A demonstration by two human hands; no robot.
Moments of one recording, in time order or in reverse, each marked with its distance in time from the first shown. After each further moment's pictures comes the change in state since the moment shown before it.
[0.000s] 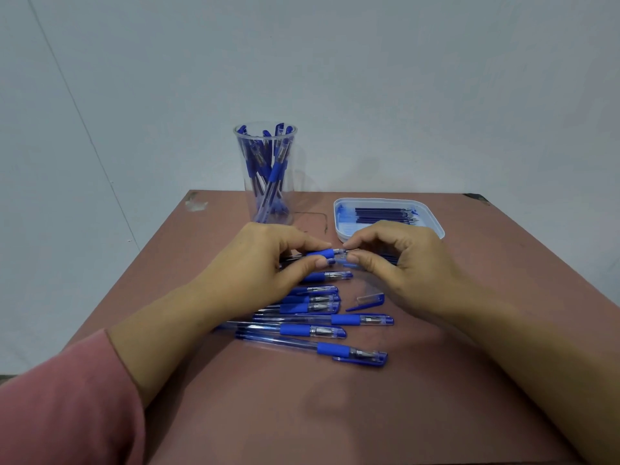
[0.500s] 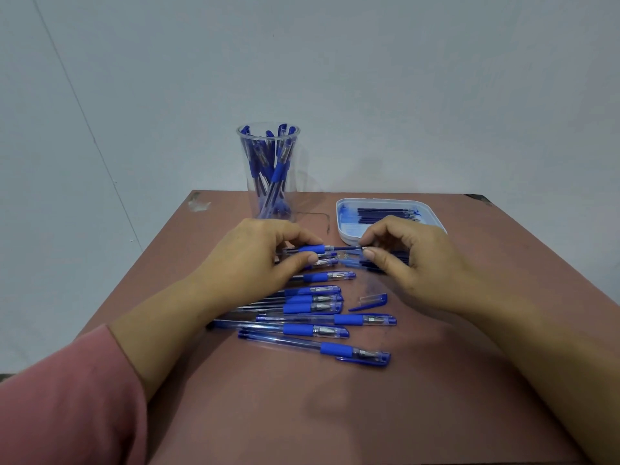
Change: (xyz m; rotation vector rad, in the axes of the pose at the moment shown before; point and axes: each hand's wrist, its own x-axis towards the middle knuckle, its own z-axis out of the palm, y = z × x) left_hand 0.004 -0.012 -0.004 0.094 0.007 -0.092; right_hand -0.001 0.003 -0.013 -0.122 -0.059 0.075
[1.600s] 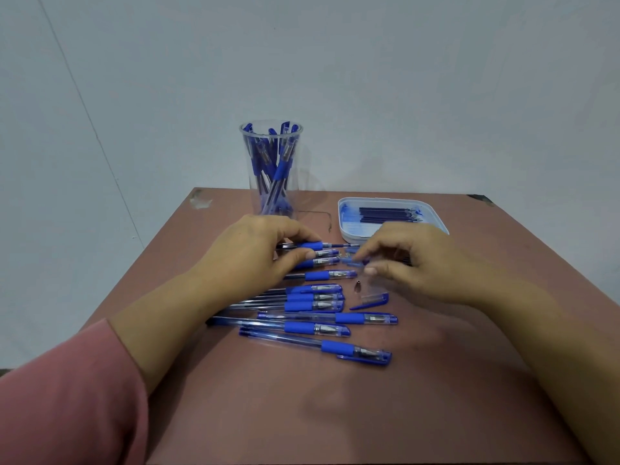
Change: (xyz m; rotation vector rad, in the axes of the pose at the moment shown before) left_hand 0.000 -0.001 -0.002 0.046 -0.009 -0.021; right_hand 0.009 0.004 -0.012 -0.083 -0.268 -0.011
